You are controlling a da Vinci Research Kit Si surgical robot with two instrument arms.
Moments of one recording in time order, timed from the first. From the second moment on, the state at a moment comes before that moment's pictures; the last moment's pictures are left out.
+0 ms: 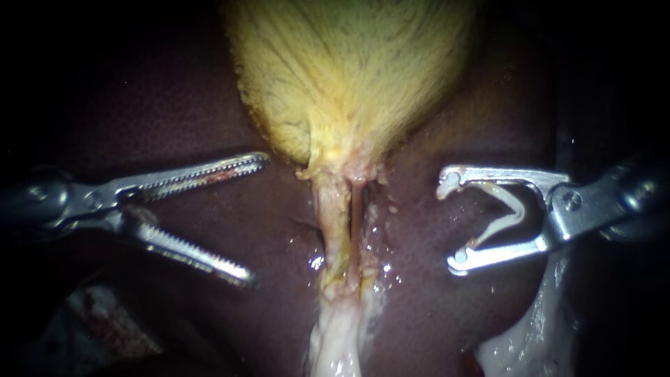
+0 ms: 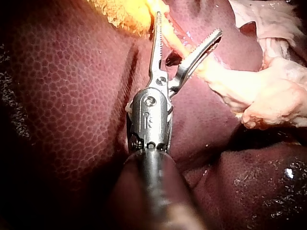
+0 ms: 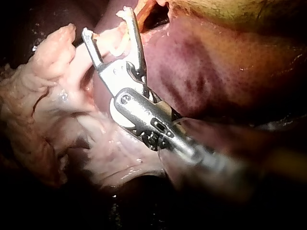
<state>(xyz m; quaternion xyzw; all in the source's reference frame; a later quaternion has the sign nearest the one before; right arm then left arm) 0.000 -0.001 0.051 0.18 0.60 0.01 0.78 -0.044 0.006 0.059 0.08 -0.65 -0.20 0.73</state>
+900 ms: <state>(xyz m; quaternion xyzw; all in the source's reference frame) 0.000 -0.001 0.051 0.18 0.60 0.01 0.78 -0.047 0.009 0.064 0.10 -0.64 -0.26 0.72</state>
